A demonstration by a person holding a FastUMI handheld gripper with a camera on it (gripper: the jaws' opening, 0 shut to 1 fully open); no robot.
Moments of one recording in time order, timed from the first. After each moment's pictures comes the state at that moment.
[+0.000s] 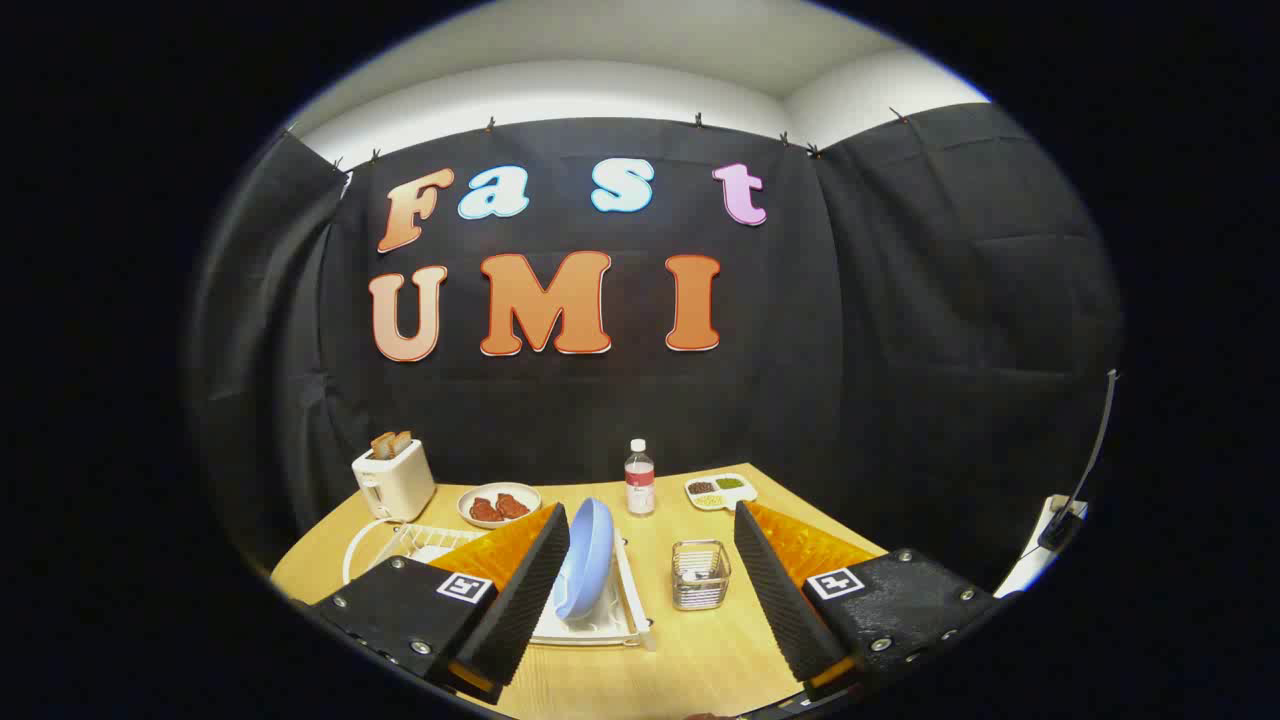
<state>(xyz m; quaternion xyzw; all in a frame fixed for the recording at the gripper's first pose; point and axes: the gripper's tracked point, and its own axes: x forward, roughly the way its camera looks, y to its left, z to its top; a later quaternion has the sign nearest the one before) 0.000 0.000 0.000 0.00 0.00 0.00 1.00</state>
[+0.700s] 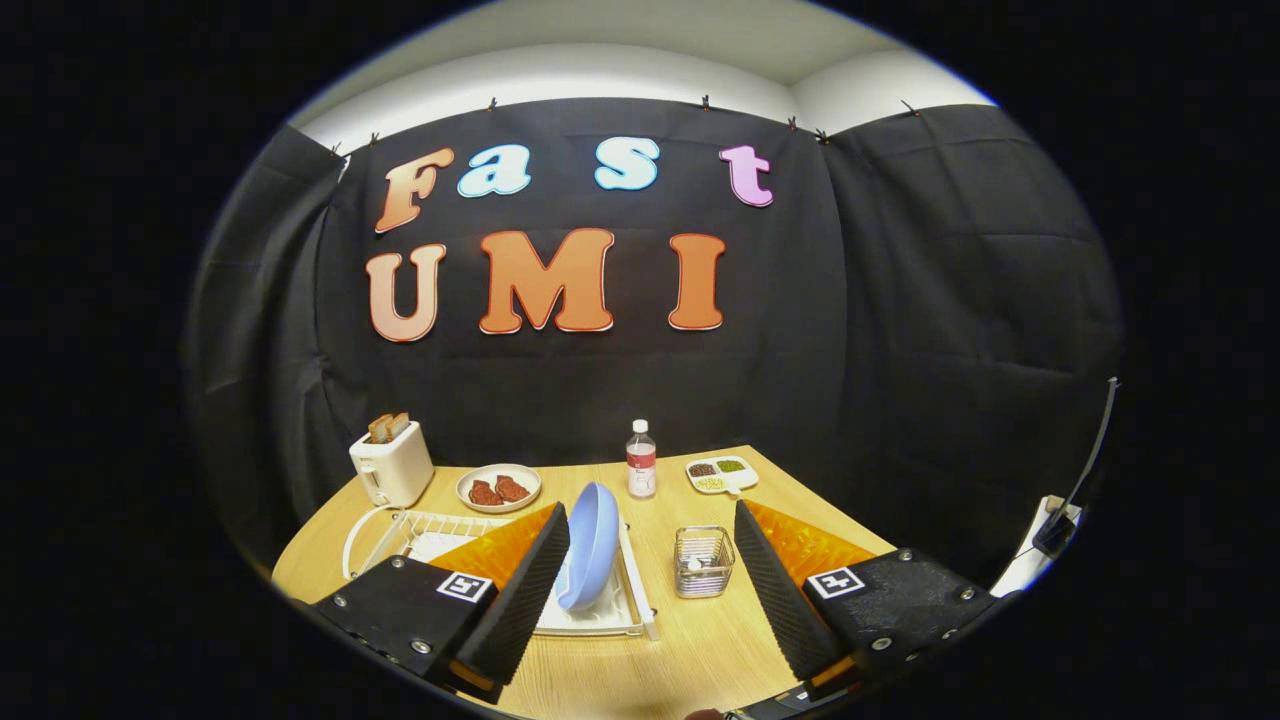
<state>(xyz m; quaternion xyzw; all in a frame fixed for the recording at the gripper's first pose) 0.005 0.004 0.001 -0.01 0.02 -0.01 1.00</state>
